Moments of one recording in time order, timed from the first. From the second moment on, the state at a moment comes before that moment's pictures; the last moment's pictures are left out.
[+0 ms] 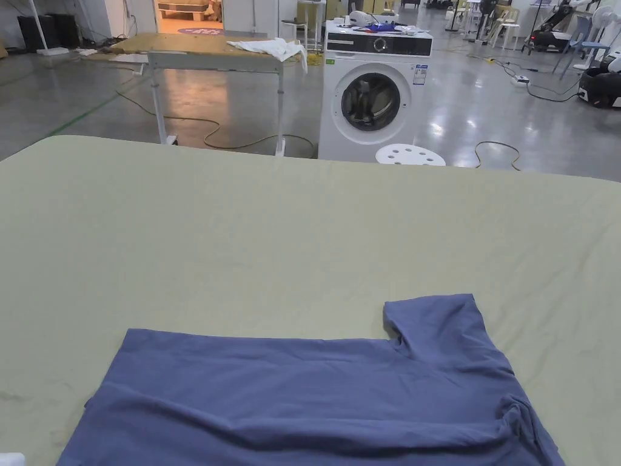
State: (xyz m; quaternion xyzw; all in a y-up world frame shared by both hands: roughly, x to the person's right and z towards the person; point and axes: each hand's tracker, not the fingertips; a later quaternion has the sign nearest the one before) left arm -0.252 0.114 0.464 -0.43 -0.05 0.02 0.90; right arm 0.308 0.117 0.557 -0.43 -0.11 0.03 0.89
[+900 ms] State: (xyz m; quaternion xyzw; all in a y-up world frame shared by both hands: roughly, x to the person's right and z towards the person) left arm -0.144 0.217 0.418 -0.04 -0.03 -0.02 1.00; right arm 0.188 0.214 0.461 -0.04 -0.09 0.04 0.99
